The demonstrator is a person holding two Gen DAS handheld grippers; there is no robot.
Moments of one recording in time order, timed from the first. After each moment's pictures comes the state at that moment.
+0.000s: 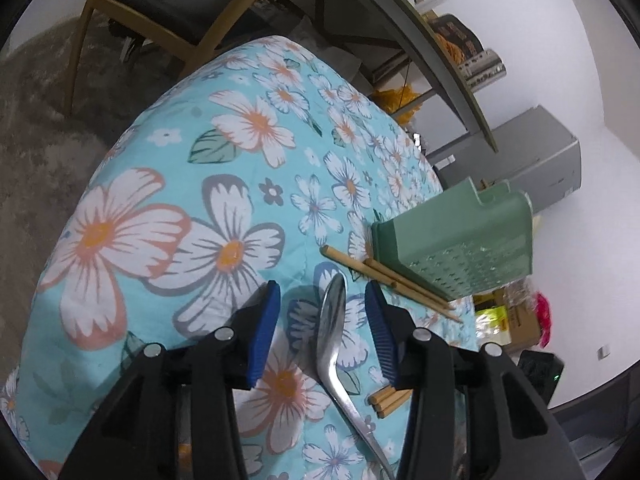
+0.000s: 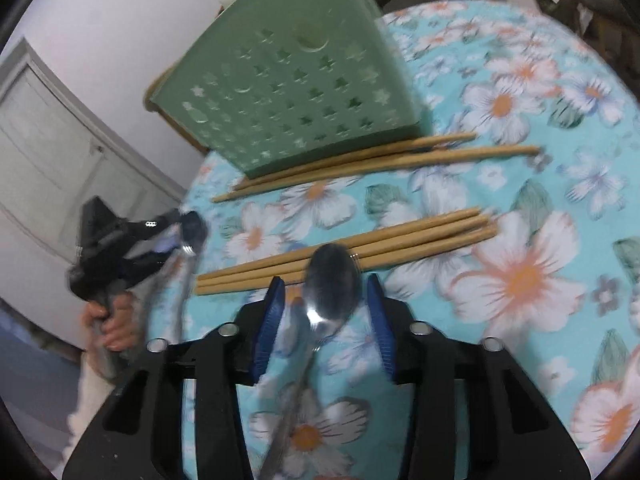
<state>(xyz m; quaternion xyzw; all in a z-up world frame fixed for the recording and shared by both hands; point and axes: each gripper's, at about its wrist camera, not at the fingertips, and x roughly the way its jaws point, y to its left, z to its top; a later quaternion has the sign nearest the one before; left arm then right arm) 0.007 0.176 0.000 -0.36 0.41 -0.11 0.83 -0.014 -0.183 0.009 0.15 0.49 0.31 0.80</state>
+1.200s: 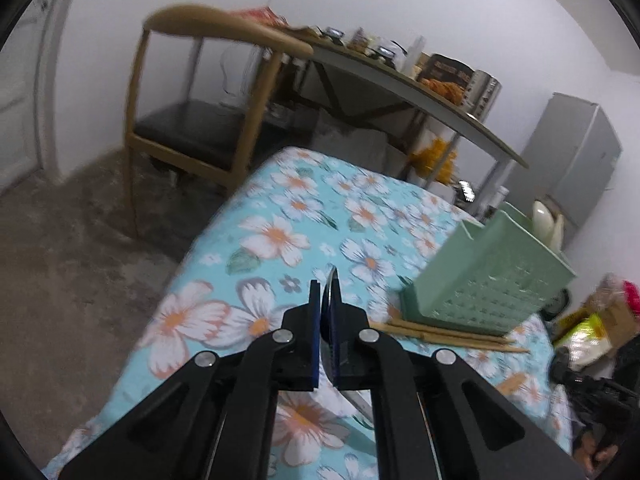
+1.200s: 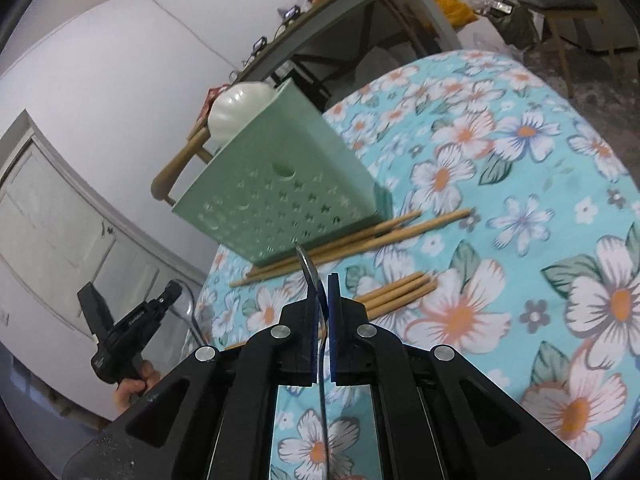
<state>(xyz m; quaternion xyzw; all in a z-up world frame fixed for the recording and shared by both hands) -0.028 0.147 0.061 -0.20 0.28 0.05 0.94 -0.017 -0.237 0.051 0.24 0.38 0.25 0.86</state>
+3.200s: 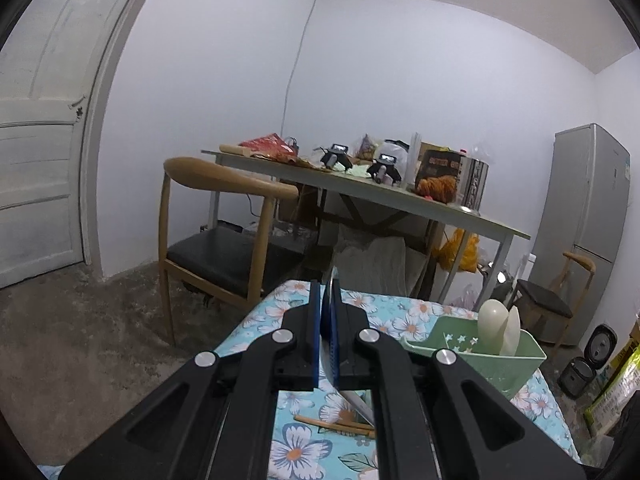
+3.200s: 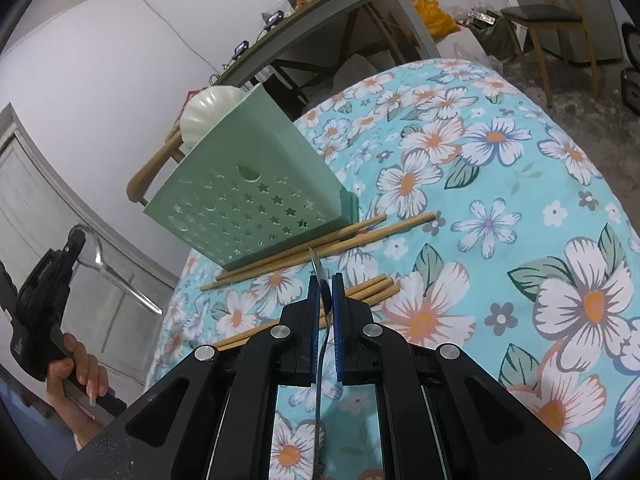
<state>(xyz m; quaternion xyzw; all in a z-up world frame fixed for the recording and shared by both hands) -0.060 0.061 0.147 -0.12 0.10 0.15 0.98 -0.019 -0.244 0.042 0.24 0.39 0.21 0.87</state>
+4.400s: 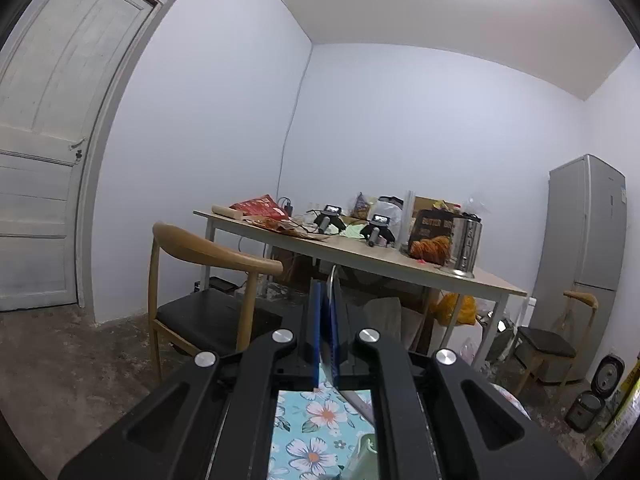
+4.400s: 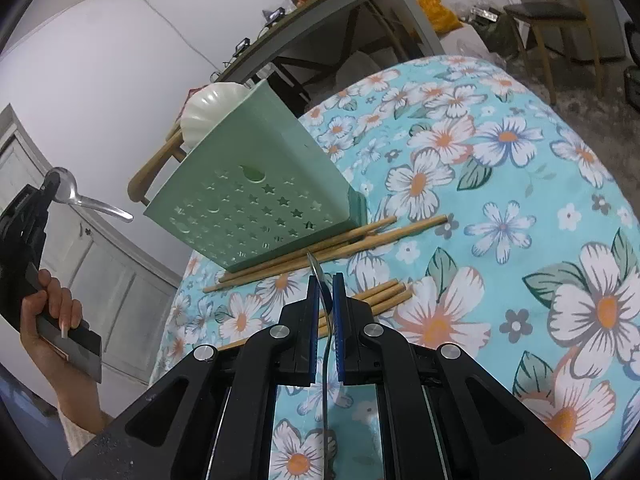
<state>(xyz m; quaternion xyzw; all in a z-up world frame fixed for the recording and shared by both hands) -0.032 0.049 0.204 -0.10 0.00 0.16 0.98 -0.015 -0.236 0.043 0.24 0.39 0.22 0.86</state>
